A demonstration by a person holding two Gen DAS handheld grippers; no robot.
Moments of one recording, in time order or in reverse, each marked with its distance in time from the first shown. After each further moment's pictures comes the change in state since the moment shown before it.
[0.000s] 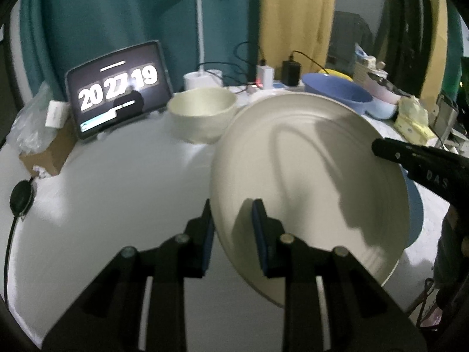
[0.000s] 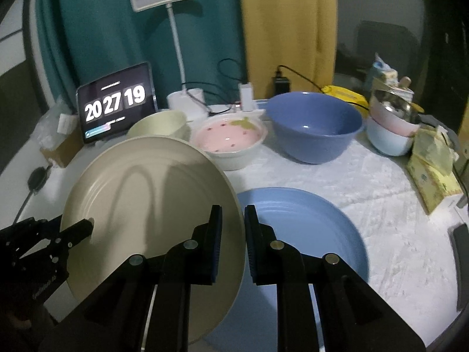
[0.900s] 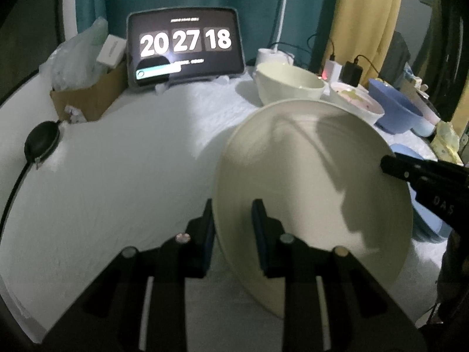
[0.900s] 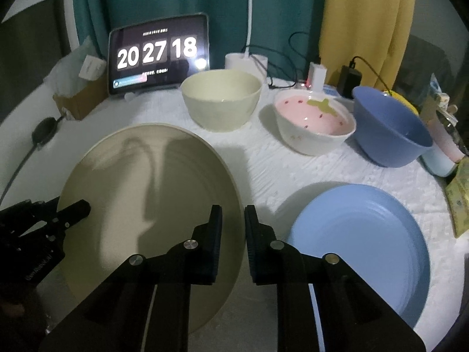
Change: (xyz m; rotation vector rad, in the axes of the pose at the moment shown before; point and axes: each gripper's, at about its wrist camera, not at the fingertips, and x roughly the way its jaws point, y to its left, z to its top) left arm 0.009 0.105 -0.040 -0.193 0.041 0.082; right arm 0.050 0.106 -0.009 -0.189 0.111 0.046
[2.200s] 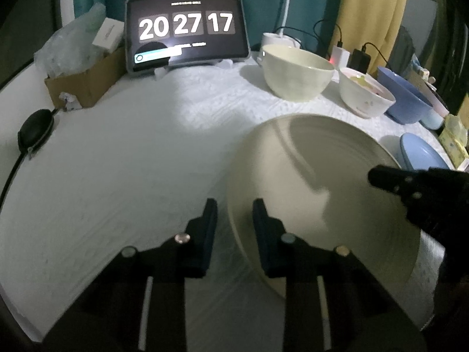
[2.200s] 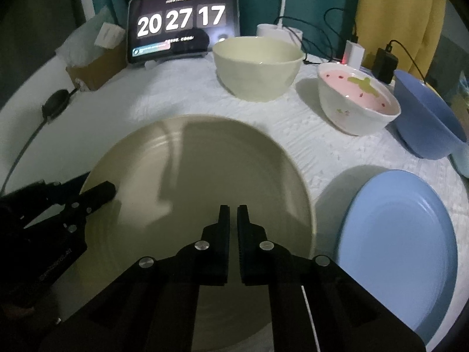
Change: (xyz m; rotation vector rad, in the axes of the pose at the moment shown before) left arm 0.023 0.006 -0.007 -0.006 0.053 0.022; right arm 0.033 0.024 -0.010 -0.046 0.105 0.088
